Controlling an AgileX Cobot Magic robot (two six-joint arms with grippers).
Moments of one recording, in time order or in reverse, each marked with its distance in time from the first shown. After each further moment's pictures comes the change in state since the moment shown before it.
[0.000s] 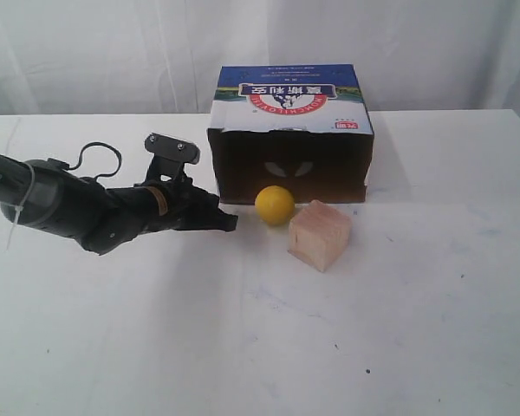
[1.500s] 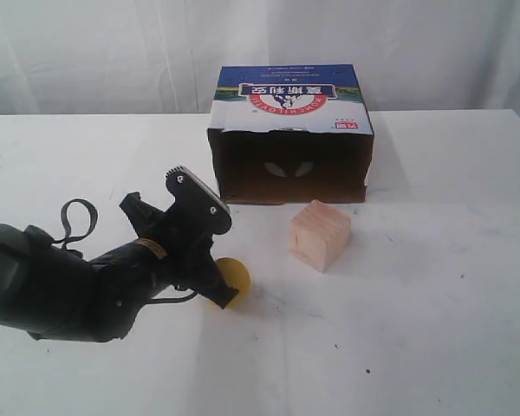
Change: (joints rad) left arm -0.322 -0.271 0.373 -0.940 -0.197 1.163; right arm 0.000 0.000 0.000 0.000 0.000 0.000
